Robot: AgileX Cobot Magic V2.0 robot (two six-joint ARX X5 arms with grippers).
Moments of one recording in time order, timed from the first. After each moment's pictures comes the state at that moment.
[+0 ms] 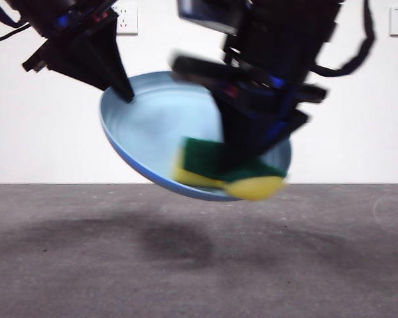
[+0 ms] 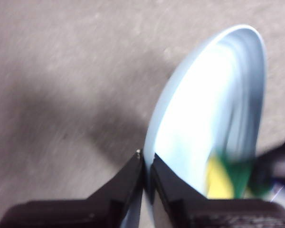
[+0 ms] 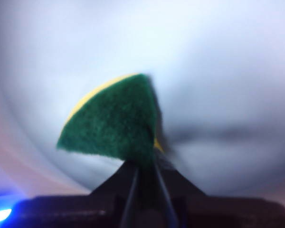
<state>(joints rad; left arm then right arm) -0.48 1.32 1.08 -0.56 0.27 -0.11 0.91 1.45 0.96 -0.53 0.24 0.13</state>
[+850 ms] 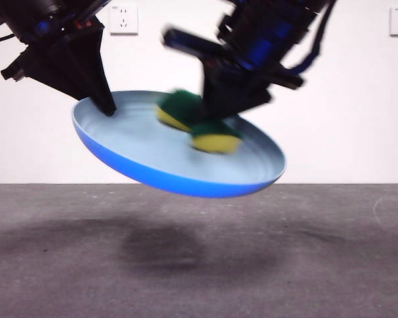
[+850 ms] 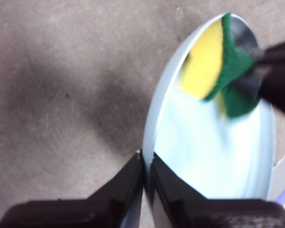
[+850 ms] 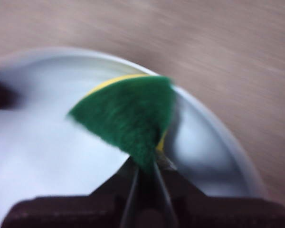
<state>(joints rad) -0.48 1.32 1.08 -0.67 0.30 -0.10 0.82 1.45 0.95 -0.13 0.06 0.15</state>
